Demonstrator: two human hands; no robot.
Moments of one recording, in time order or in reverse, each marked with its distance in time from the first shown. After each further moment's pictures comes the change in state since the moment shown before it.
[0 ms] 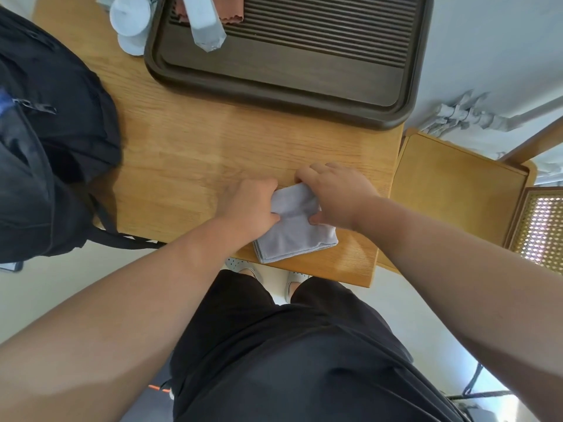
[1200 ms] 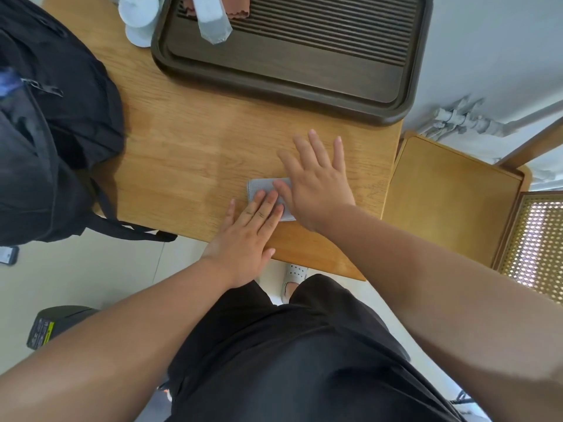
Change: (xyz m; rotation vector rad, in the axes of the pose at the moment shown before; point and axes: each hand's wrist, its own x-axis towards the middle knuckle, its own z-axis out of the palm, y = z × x) left_hand -0.070 -0.021 0.064 0.342 -0.078 0.257; right_hand 0.003 -0.042 0.021 -0.098 0.321 0.127
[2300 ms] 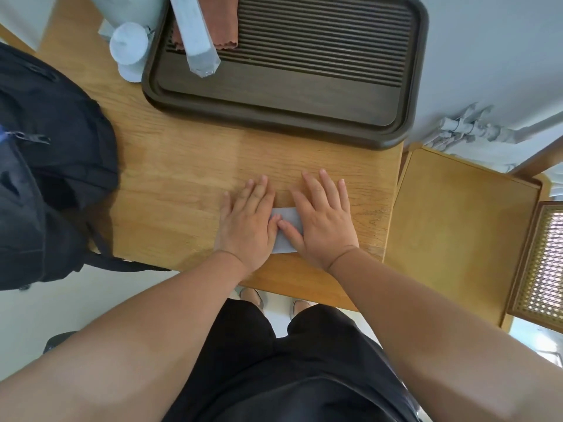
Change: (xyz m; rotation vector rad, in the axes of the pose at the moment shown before) left_hand 0.072 -0.014 -0.033 -0.155 0.177 -0.241; right_hand -0.006 0.022 0.048 0.167 0.060 0.084
